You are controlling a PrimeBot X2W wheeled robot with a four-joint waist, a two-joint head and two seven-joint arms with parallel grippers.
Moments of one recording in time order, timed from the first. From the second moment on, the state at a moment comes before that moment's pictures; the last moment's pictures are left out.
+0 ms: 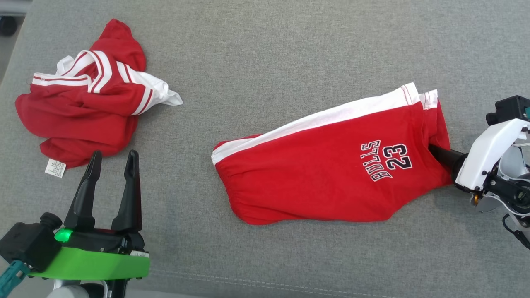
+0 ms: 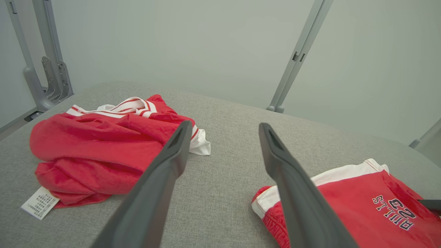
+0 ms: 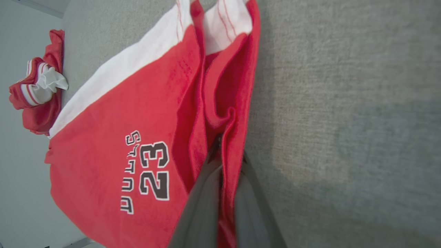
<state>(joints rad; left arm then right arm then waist) 0.02 0.29 -0.27 -0.29 -0.67 0.12 -0.26 -0.36 -0.61 0.48 0.18 1.20 -0.06 0.50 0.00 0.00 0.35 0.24</state>
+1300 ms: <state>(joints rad) 0.10 0.31 -0.26 -0.29 -0.60 0.11 -0.26 -0.08 -0.53 0.38 0.02 1.40 0.03 0.37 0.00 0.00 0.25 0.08</state>
